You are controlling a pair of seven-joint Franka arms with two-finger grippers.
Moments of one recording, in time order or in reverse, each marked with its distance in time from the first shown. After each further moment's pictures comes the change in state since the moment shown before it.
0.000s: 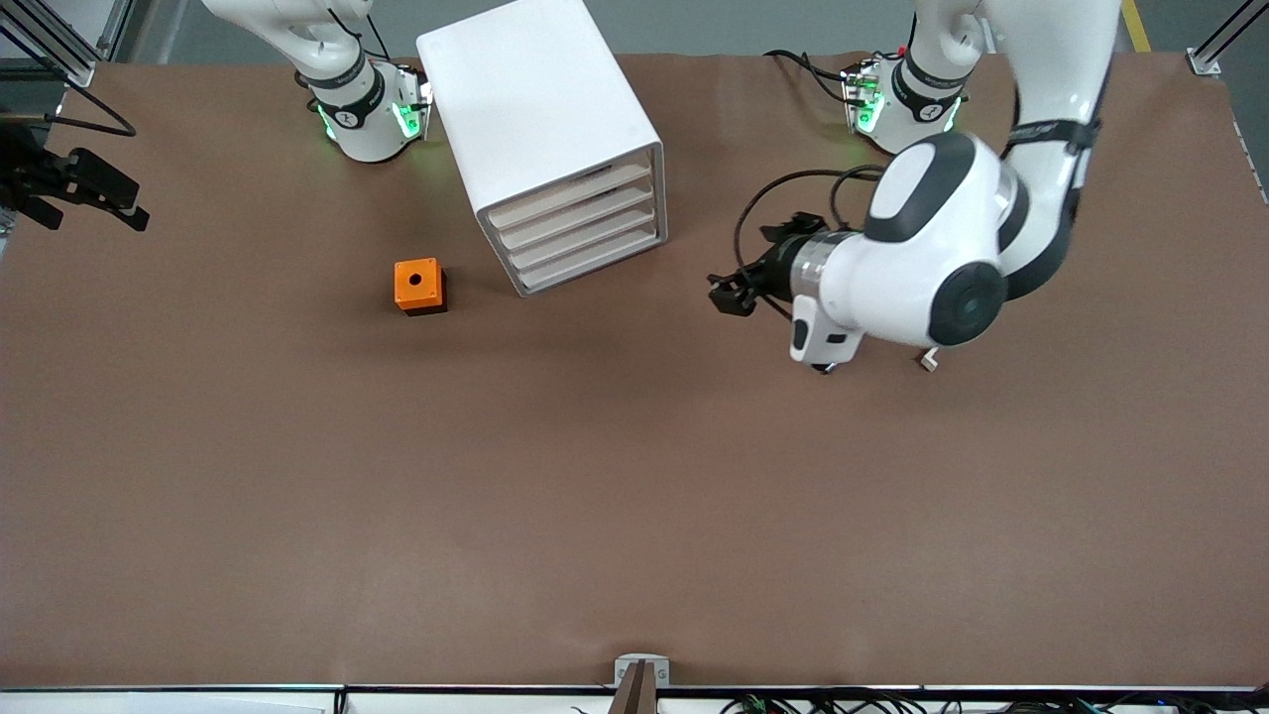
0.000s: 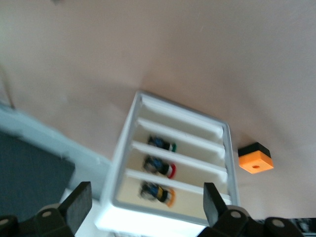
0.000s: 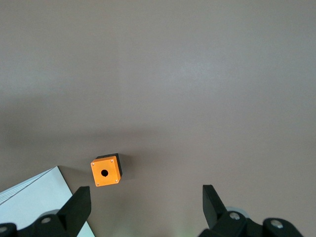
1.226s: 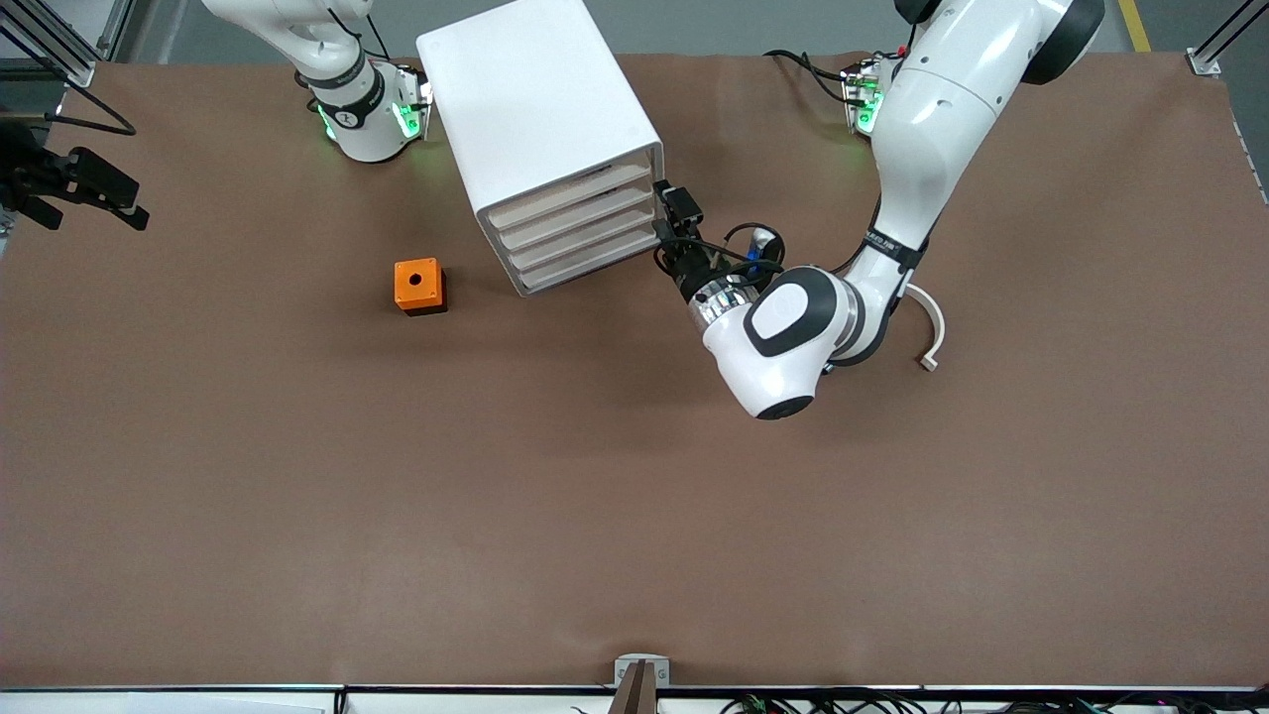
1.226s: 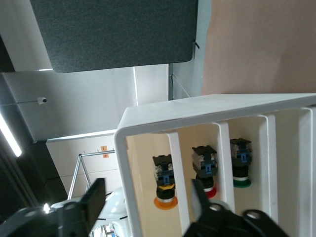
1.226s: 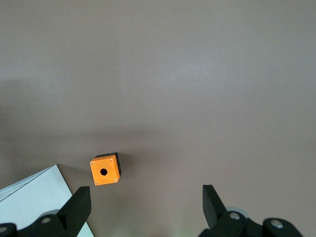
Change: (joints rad) left arm -0.035 0.309 -0.061 0.022 -0.320 -0.251 -1.037; right arm 0.000 0.000 -0.001 0.000 0.000 -0.002 -0.012
